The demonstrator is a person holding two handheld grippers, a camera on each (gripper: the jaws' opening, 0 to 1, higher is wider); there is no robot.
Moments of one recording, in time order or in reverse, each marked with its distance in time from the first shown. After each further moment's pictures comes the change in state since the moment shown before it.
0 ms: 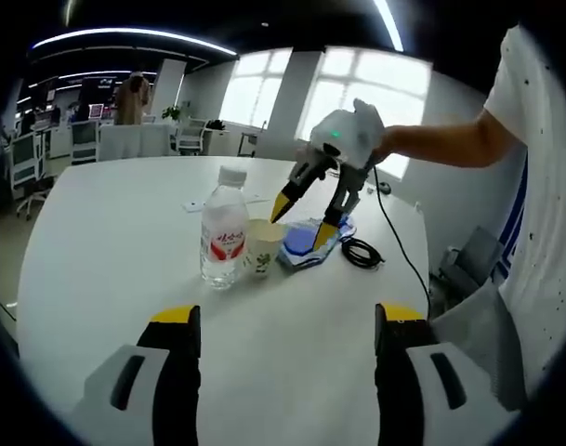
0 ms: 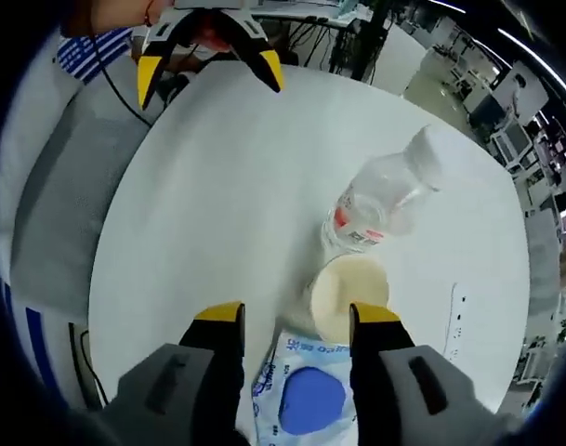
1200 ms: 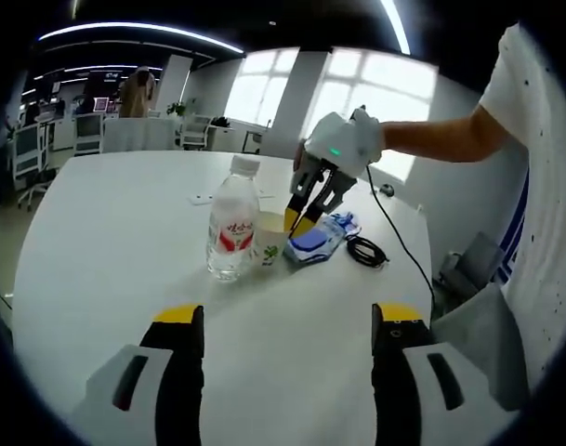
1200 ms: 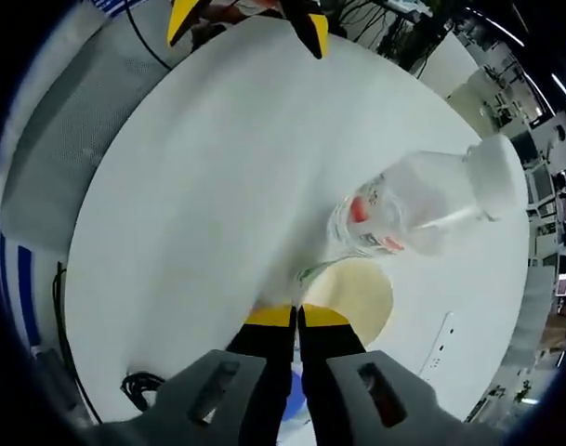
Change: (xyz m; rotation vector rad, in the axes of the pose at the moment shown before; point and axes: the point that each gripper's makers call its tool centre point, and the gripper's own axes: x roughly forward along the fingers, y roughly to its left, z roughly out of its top) left arm 0.002 0.013 -0.011 -0.037 -0.002 0.006; right arm 0.032 -0.010 -0.012 -0.263 0.154 0.069
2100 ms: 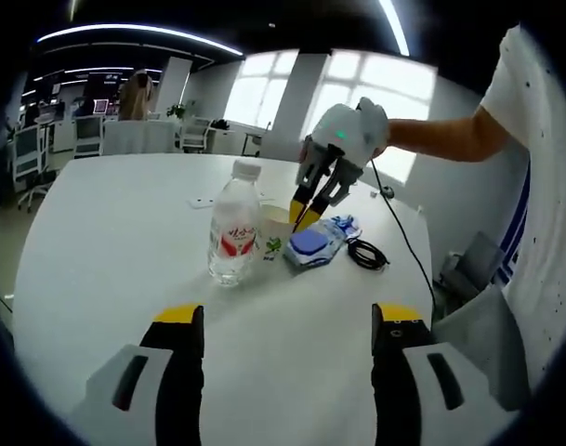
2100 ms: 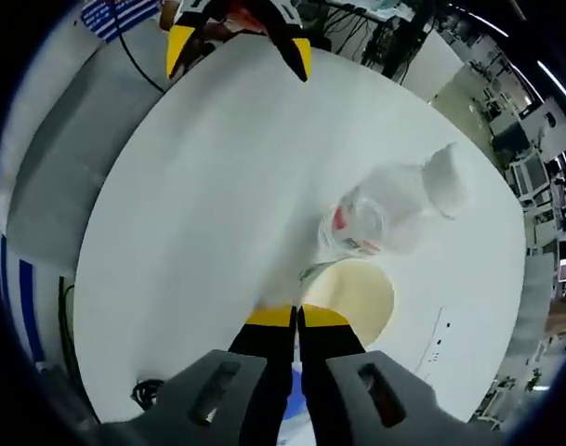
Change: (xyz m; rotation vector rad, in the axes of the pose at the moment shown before) left arm 0.001 0.003 0.004 0.005 -0.008 0.000; right arm -0.015 -0.005 0.006 0.025 -0.039 -0.025
